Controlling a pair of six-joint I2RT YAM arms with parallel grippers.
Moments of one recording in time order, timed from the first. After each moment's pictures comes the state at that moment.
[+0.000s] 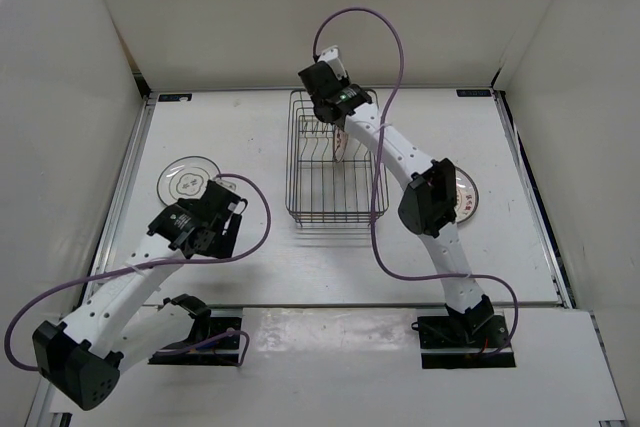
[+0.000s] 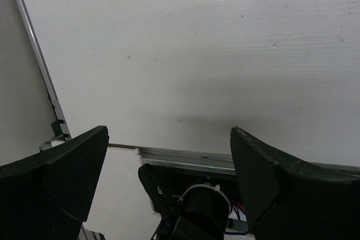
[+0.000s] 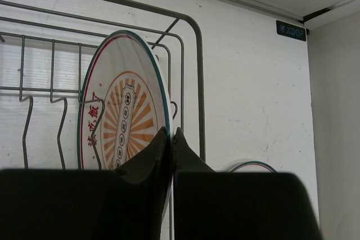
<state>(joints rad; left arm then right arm) -0.54 0.93 0.86 -1.14 -0.50 -0.21 0.69 2.33 2.40 -0.84 0.80 0.07</state>
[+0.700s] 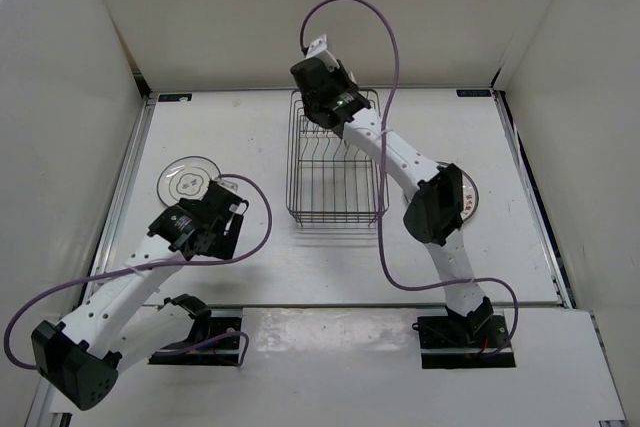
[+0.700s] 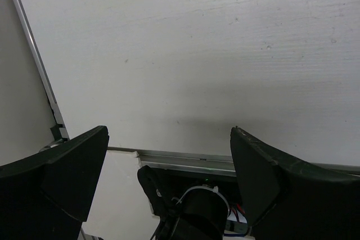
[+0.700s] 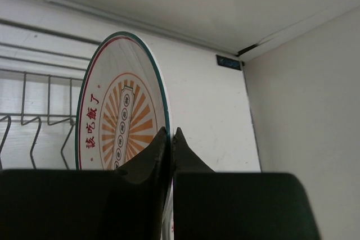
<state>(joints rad) -0.57 0.93 0.86 -1.14 -0.50 -0.22 0.75 2.25 2.31 -0.65 0.99 -0.15</state>
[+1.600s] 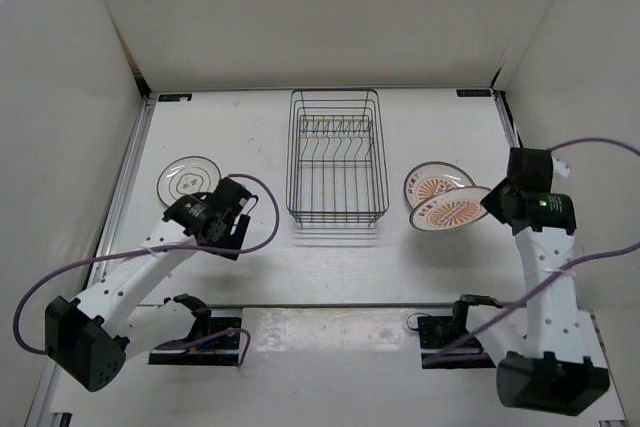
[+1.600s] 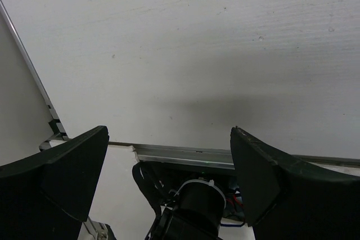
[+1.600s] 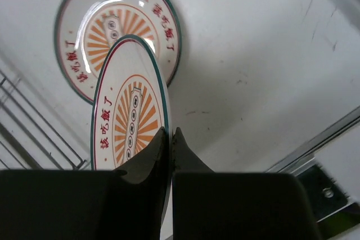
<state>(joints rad) -0.57 1.04 0.87 -1.13 -0.46 -0.22 0.00 0.91 1.12 -1.05 0.33 0.60</state>
